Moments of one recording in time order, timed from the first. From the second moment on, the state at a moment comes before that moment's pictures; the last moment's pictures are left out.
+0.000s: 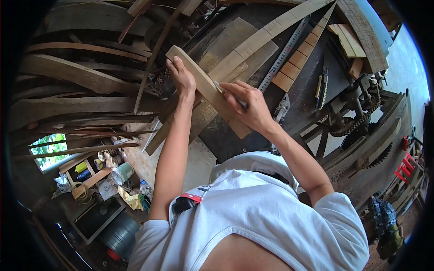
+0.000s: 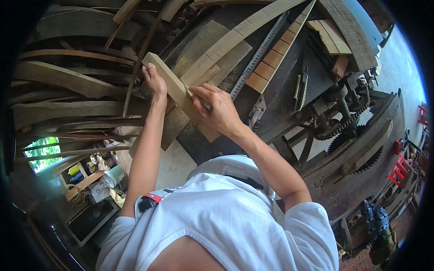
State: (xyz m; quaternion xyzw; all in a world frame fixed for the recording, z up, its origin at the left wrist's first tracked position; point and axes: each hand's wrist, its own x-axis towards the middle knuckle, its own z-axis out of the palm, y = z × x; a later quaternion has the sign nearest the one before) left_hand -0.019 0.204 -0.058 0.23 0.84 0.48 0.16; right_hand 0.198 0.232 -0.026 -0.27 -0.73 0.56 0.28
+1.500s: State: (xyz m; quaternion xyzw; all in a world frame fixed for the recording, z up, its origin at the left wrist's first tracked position) left_hand 0.007 0.287 -0.049 0.26 0.80 0.50 0.19; right_hand 0.260 0.272 -0.019 -0.40 -0.67 0.48 0.40
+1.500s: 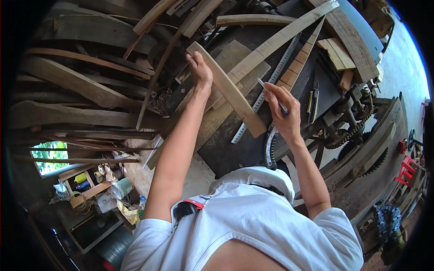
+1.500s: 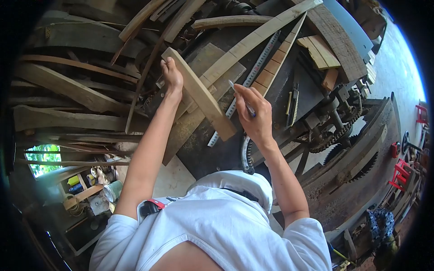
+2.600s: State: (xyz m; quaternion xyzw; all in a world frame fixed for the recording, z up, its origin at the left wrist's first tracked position) left_hand 0.019 0.295 -0.052 0.20 0.85 0.46 0.18; right_hand 0.251 0.300 -0.025 -0.30 -0.70 0.56 0.31
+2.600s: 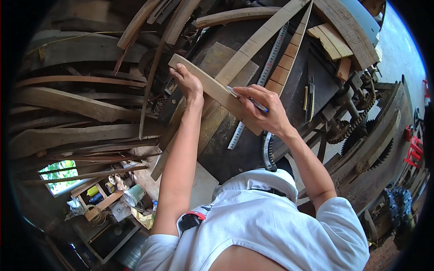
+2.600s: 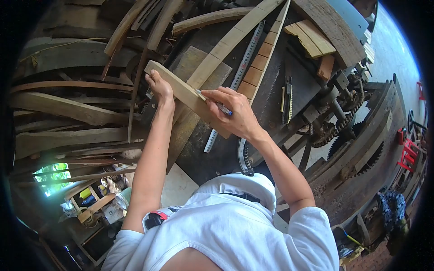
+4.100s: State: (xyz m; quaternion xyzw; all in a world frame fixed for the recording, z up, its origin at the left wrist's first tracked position) left_hand 0.007 0.271 -0.037 0.18 0.82 0.51 0.19; right_hand 0.246 0.370 -0.014 -0.30 -0.81 0.36 0.35
